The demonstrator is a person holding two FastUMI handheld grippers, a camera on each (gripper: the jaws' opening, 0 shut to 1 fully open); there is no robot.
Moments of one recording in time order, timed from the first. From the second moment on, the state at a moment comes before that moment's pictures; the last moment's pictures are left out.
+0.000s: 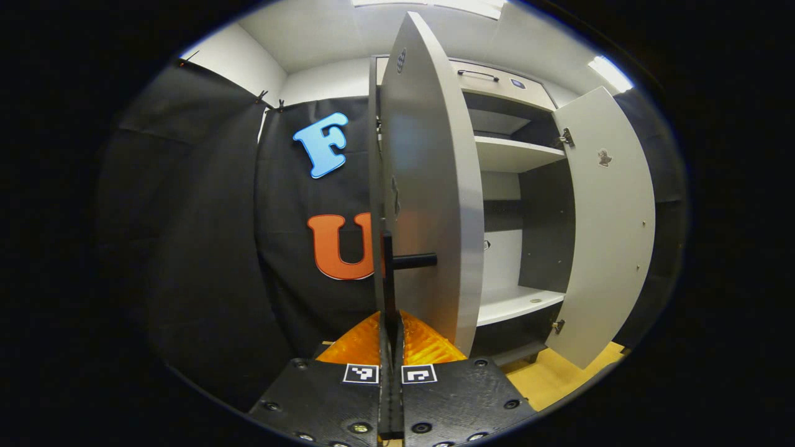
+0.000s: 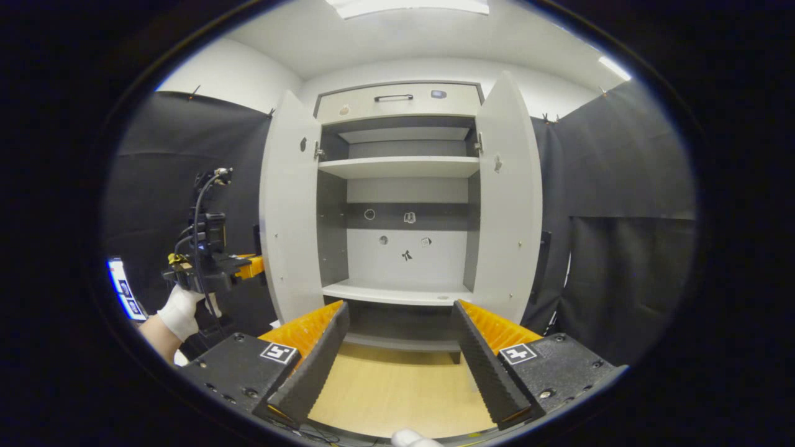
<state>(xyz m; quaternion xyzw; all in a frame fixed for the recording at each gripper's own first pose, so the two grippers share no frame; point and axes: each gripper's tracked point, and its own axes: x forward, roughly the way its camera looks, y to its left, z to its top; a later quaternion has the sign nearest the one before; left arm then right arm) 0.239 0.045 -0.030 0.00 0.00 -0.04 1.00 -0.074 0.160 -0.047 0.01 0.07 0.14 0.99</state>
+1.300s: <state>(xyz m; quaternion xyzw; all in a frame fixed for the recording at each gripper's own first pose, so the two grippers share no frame) 0.184 0.104 -0.033 -0.01 0.00 -0.01 1.00 -0.089 0.172 -0.043 0.01 0.07 0.14 0.99</state>
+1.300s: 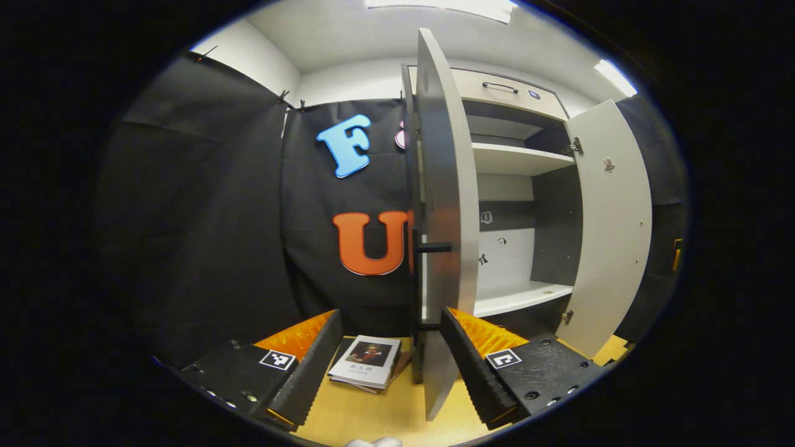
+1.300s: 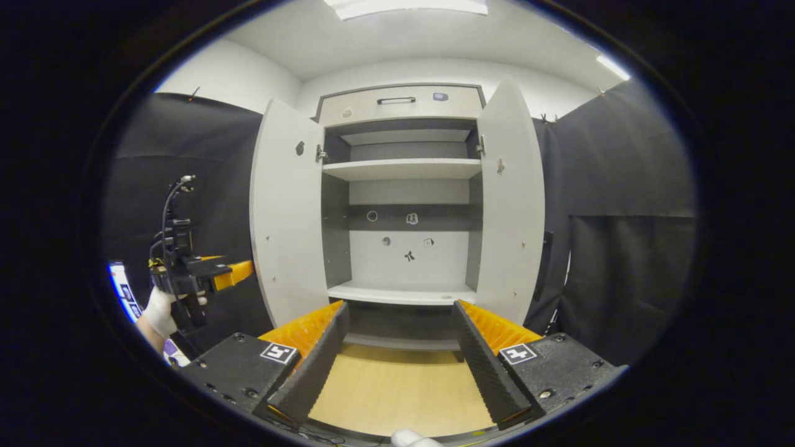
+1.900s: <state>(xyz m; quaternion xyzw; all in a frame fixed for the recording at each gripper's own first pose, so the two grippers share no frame) 0.091 0.056 0.004 0.00 -0.01 0.01 1.00 -0.087 0.134 -0.027 0.01 0.05 0.12 0.99</state>
